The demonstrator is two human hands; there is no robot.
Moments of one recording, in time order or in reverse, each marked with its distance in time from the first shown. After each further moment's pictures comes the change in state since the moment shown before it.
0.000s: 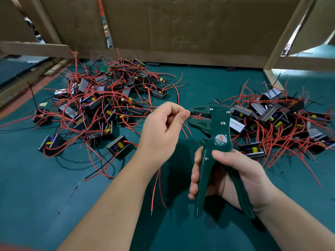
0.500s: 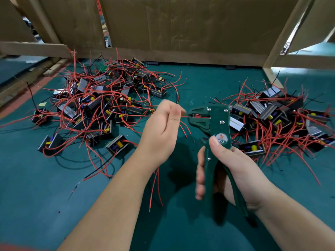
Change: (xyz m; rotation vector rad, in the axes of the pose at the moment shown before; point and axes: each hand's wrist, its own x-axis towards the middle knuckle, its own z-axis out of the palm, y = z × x) left_hand 0.000 -0.007 -0.001 0.077 -0.030 -0.018; right_hand 0.002 0.002 0.007 -0.142 0.285 0.024
